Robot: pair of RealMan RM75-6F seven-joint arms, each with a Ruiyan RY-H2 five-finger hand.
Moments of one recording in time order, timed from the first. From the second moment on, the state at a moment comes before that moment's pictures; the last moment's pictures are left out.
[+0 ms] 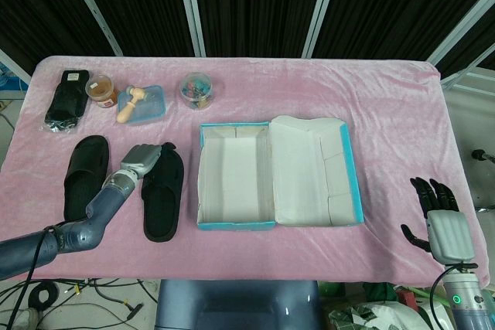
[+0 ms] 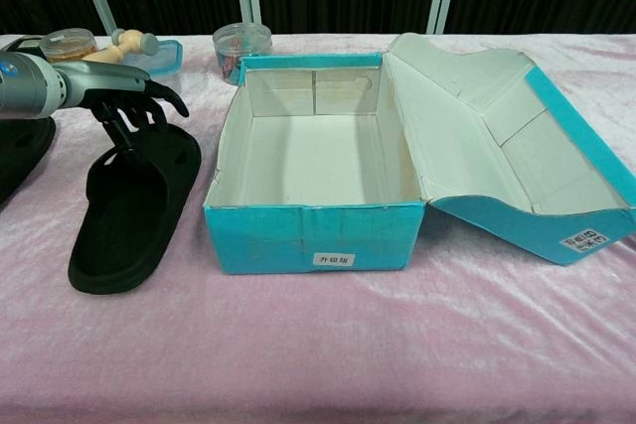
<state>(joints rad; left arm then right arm) -0.92 -1.43 -0.15 -1.34 0.64 0.58 0.30 0.12 -1.19 0.06 -1.59 -1.46 1.41 -0.04</state>
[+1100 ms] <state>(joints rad) -0.64 -1.52 -0.37 -1.29 1.36 1.08 -0.69 0.11 -1.18 0.06 -1.56 -1.51 1.45 0.01</state>
